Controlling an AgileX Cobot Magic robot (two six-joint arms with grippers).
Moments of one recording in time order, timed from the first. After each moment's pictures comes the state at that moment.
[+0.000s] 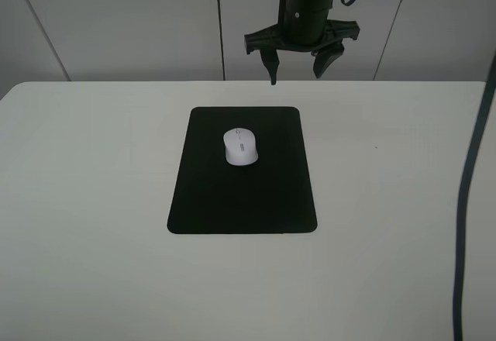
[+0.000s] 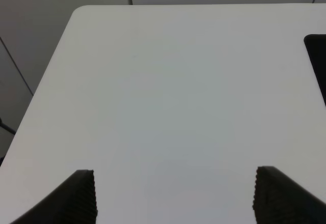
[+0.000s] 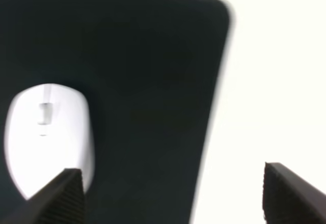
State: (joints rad) left arm -0.01 -0.01 -0.51 0.03 1.08 -0.05; right arm 0.49 2.16 -1.94 -0.20 1.21 0.42
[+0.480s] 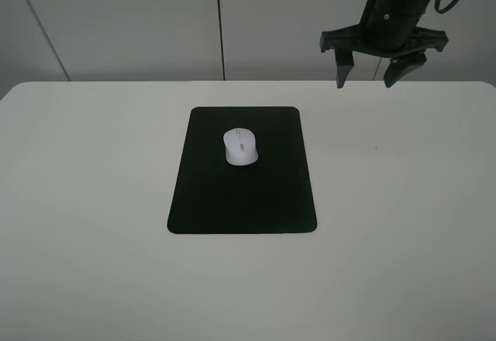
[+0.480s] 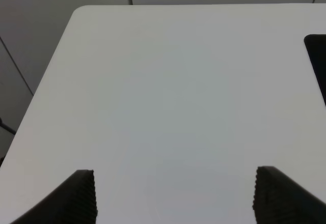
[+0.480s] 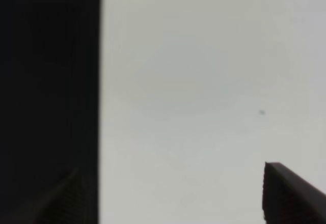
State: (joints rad) left arm -0.01 -0.01 -0.51 0.03 1.08 -0.05; right arm 0.28 1.86 -1.49 -0.16 1.03 0.40
